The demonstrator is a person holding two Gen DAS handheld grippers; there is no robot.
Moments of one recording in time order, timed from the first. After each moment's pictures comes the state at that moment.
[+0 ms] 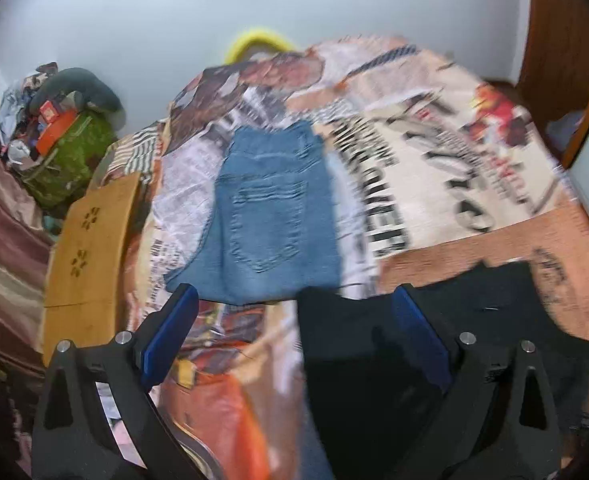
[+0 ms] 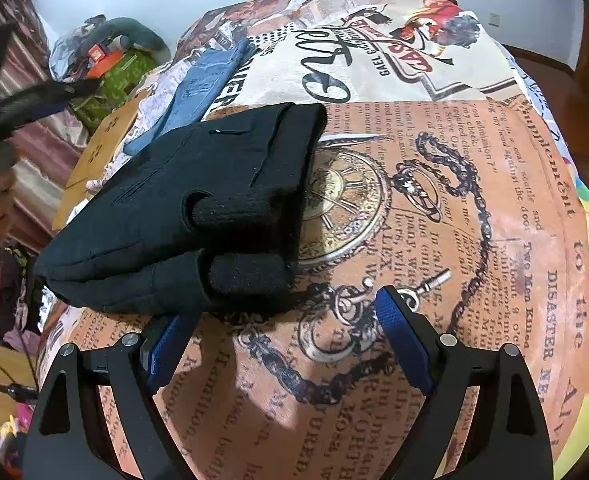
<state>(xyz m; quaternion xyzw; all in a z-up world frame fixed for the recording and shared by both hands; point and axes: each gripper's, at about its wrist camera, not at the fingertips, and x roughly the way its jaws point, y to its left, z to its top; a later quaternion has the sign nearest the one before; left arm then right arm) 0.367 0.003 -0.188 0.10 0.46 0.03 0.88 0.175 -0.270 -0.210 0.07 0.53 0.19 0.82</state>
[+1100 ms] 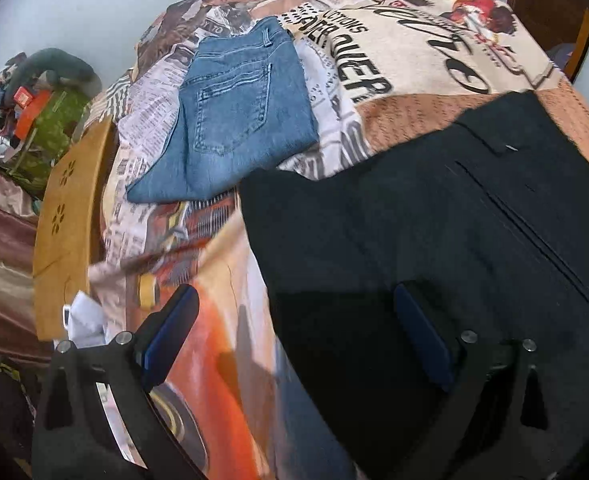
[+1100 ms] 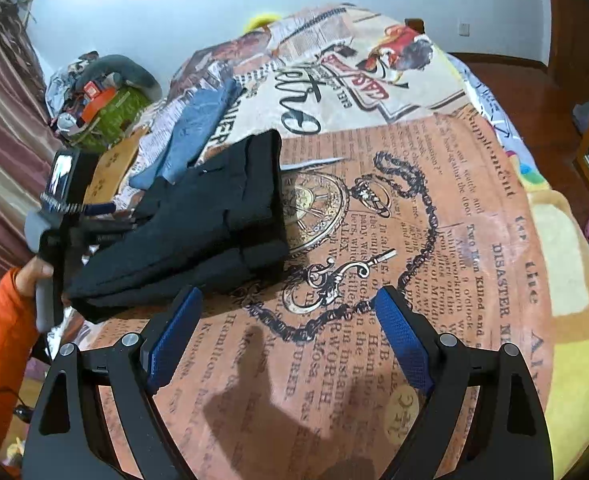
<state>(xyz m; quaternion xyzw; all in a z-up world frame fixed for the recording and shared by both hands) 0.286 -0.013 -0.263 0.13 0.55 0.00 0.83 0.131 -0.296 -0.168 0.10 0.49 0.16 0.85</state>
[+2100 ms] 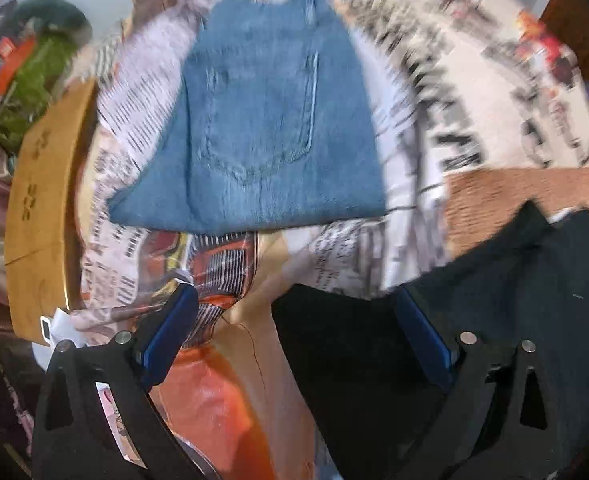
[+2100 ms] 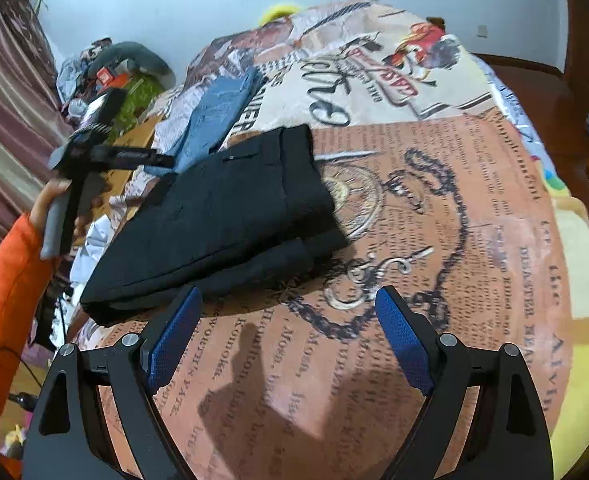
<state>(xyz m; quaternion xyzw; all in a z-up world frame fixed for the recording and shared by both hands) 0.412 0.035 -0.295 0.06 0.63 0.01 0.77 0.142 -0.260 -0.181 0.08 0.51 0.19 0.83</state>
